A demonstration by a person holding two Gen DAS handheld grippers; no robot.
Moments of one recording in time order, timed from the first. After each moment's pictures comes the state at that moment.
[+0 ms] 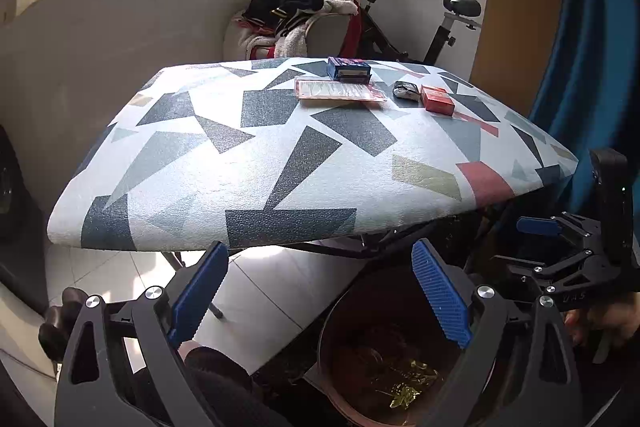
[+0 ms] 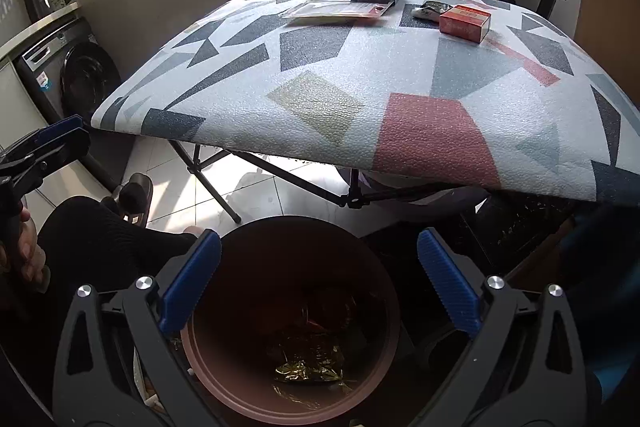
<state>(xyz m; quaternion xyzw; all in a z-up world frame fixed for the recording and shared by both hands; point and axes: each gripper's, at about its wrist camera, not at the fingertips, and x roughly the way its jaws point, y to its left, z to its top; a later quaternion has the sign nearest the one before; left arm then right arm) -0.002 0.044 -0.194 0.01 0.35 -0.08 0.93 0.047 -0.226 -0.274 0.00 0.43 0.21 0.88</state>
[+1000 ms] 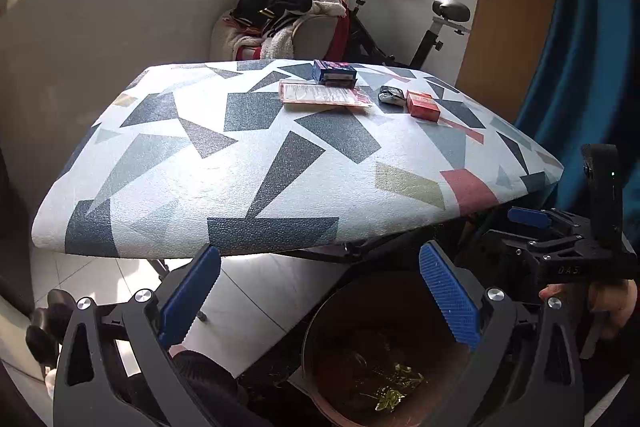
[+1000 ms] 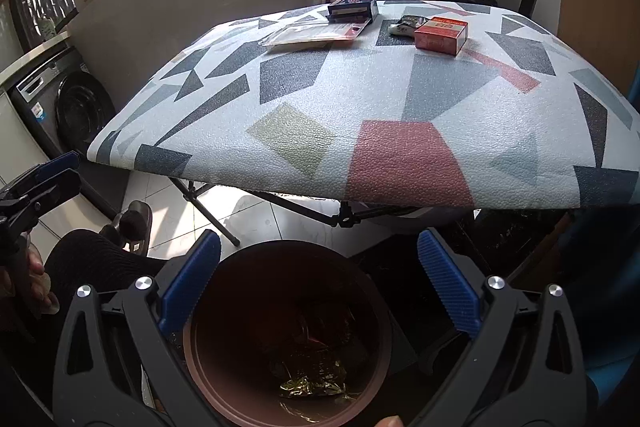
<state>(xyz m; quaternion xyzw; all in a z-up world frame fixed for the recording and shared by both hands) 0.007 0.042 -0.188 -0.01 0.34 -0.11 0.93 0.063 -0.253 -0.258 0.05 0.41 0.19 0.89</state>
